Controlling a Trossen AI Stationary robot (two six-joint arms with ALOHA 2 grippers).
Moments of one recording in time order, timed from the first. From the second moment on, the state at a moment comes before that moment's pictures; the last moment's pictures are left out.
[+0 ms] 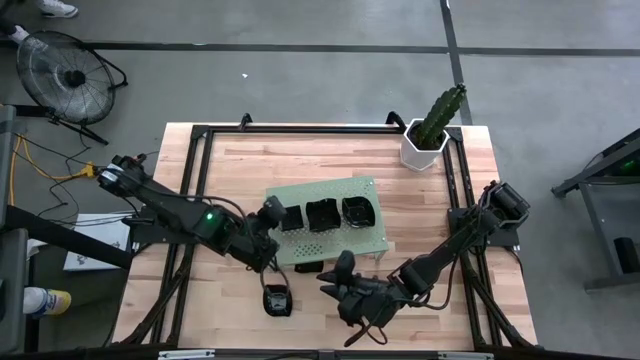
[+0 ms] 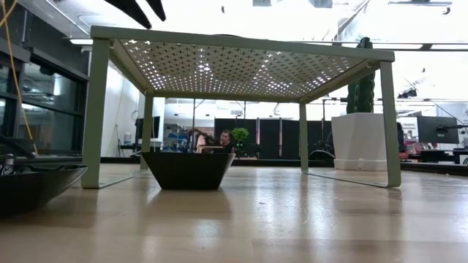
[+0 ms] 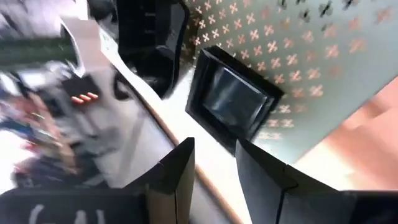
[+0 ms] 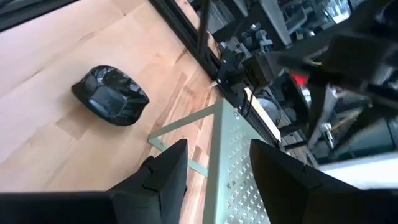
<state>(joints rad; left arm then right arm) -0.48 1.45 1.37 -1.09 -0.75 0.63 0.64 1.81 1.33 -0.04 0.74 -0.55</state>
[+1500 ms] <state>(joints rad) -0.98 1.15 0.83 -0.98 -1.29 -0.36 0.55 2.12 1.33 0.04 0.57 -0.09</state>
